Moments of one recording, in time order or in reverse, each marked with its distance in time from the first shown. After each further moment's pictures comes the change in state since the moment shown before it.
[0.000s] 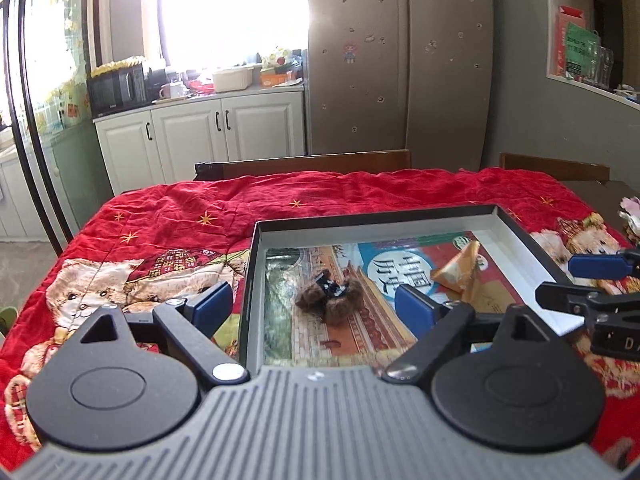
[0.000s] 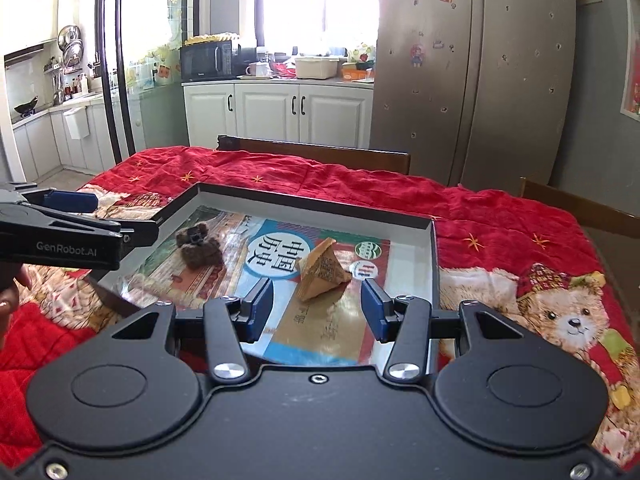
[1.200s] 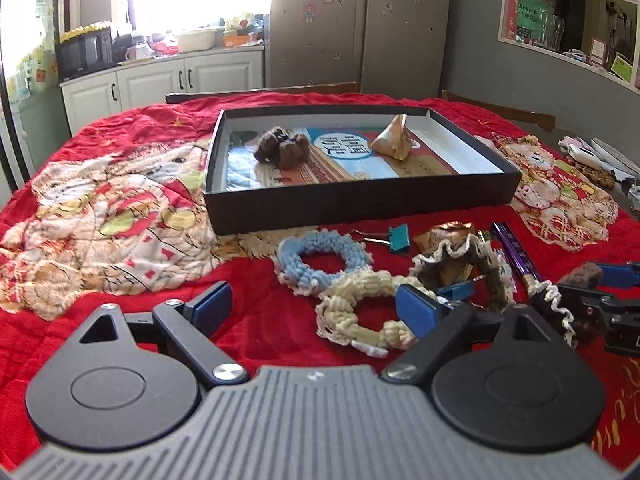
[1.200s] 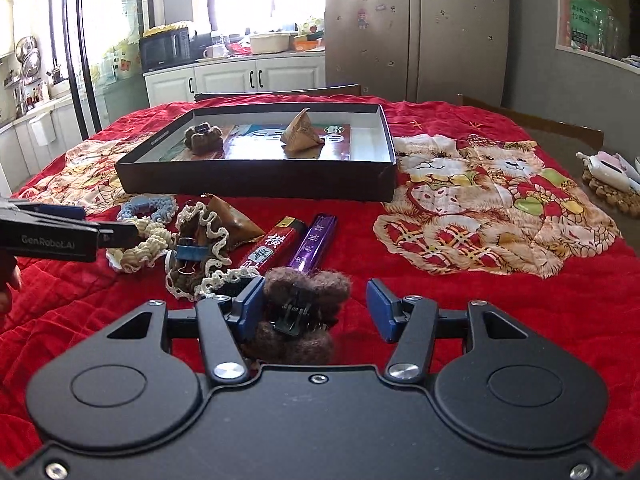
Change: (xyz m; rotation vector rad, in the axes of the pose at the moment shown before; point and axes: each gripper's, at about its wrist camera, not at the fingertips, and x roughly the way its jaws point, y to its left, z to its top) left arm -0.056 -0.005 -0.113 0.006 0.098 -0.142; right arm -0.099 0.029 -0.135 0.133 0.059 -0.105
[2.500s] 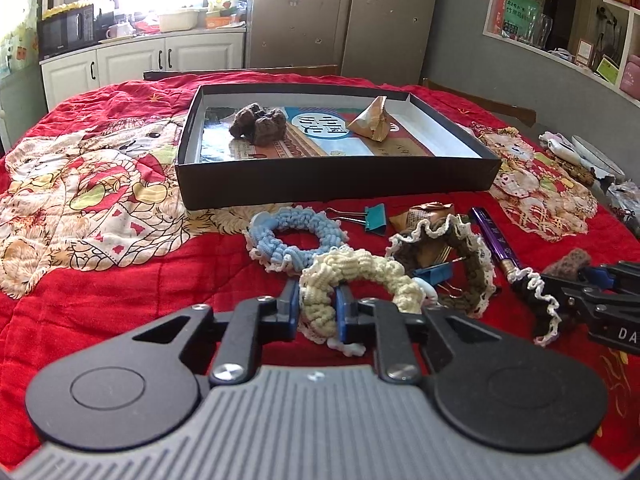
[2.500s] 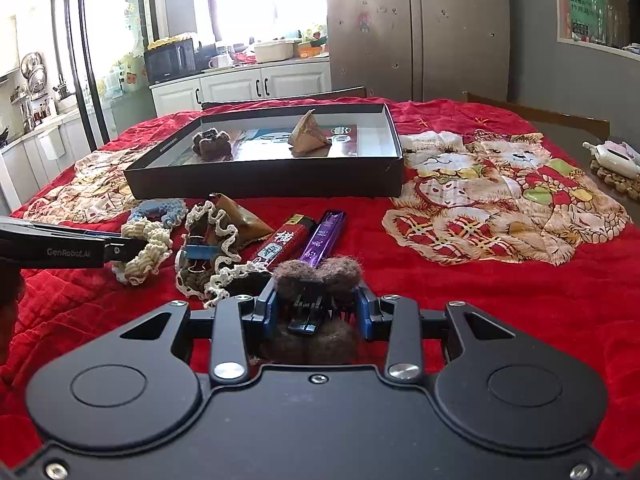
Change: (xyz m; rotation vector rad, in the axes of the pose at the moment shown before) left arm 0.006 0.001 -0.007 -0.028 0.040 -0.085; right arm 0.000 -0.002 -0.007 0.033 -0.025 0.036
